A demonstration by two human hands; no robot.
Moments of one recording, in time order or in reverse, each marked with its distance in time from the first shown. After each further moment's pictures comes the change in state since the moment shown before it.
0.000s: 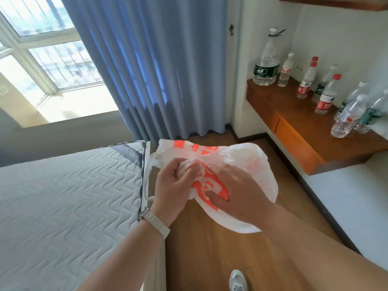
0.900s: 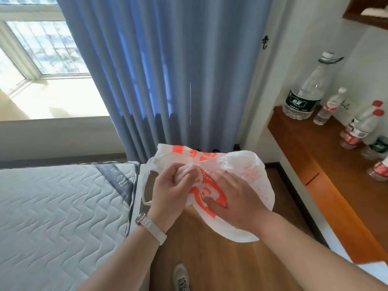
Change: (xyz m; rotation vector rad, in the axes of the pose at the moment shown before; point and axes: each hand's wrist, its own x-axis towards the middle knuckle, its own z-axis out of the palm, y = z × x) left_hand 0.345 -0.058 0.003 -0.079 0.057 -0.026; right_hand 0.332 0.099 0.080 -0.012 -0.216 0.004
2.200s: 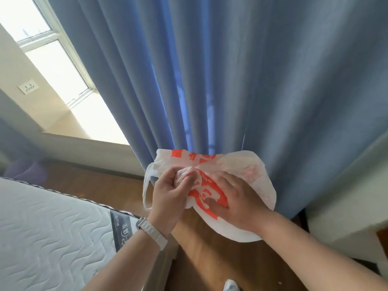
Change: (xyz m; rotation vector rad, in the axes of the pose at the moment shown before) left_hand 0.495 -0.028 0.041 -0.067 0.329 -0.079; right_hand 0.543 0.153 0.000 0.119 -0.209 -0.320
